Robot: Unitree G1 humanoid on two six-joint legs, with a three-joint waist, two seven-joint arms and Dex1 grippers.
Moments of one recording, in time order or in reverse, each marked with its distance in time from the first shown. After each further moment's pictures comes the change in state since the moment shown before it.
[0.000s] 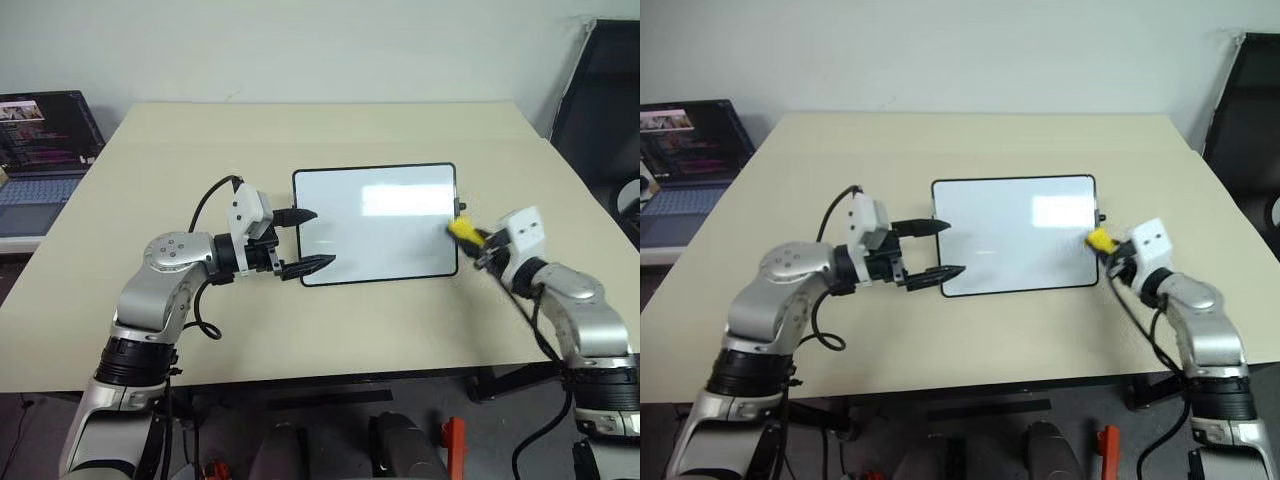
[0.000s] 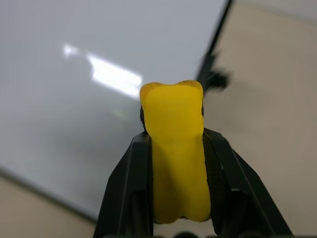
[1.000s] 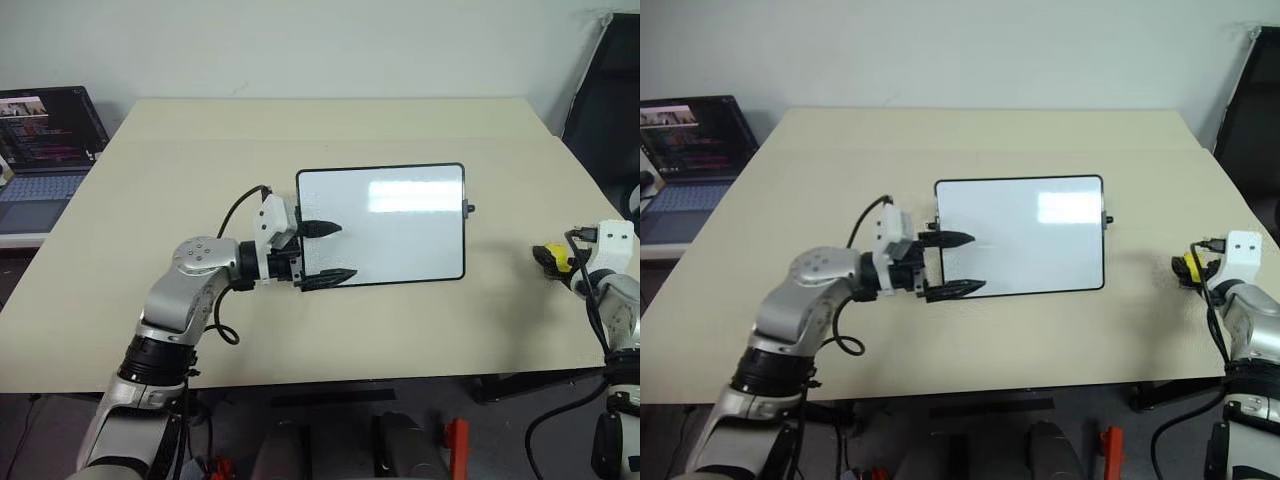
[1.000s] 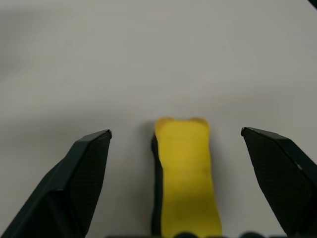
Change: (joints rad) left arm -0.005 -0.046 -0.052 -0.001 0.001 0.000 -0.023; right arm -0.050 -0.106 -0.140 0.365 -0.007 0.108 -0.169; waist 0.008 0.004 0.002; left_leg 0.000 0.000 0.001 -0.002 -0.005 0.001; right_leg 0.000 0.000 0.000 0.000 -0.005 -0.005
